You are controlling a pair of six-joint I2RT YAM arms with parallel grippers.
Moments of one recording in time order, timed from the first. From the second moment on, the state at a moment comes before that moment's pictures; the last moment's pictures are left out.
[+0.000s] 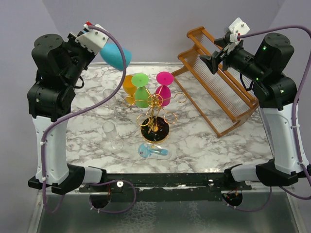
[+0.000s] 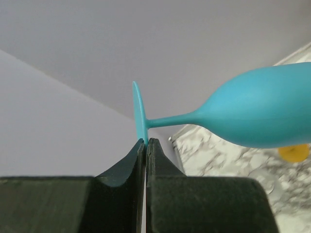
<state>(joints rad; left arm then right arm) -0.22 1.35 2.21 -0.89 -0.02 0.65 0.35 1.35 1.99 -0.65 -0.38 -0.40</state>
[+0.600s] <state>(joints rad) -0.22 1.35 1.95 -1.06 -0.09 1.04 0.35 1.33 1.95 -0.65 -0.38 -0.41</state>
